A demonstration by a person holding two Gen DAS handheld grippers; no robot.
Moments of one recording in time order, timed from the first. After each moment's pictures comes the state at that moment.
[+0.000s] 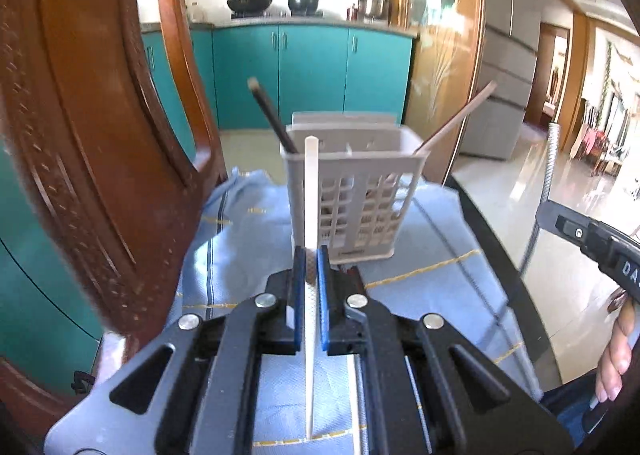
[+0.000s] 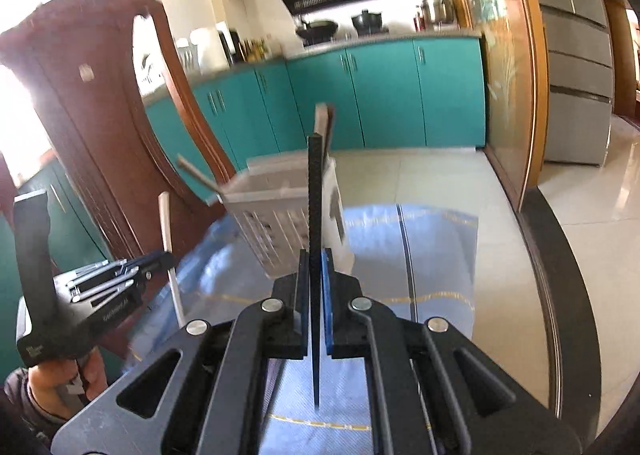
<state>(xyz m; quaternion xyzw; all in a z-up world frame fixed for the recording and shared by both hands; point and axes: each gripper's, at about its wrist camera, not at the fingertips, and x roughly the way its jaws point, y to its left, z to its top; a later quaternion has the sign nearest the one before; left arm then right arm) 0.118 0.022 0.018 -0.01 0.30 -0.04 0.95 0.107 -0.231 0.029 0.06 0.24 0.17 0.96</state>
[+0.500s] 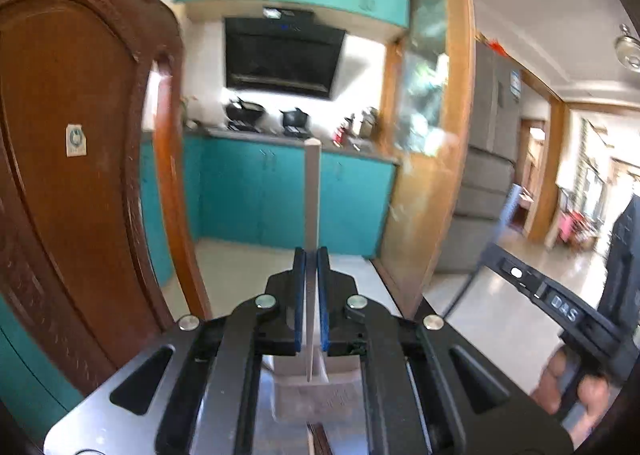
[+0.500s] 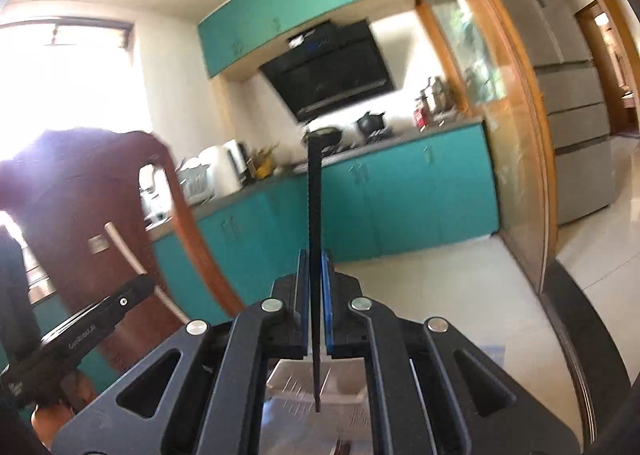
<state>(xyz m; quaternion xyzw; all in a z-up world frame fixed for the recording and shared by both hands) 0.157 0.041 0.171 -0.07 0.11 -0.05 0.99 0.162 -0.216 0.148 0.13 0.06 0.15 0.98</state>
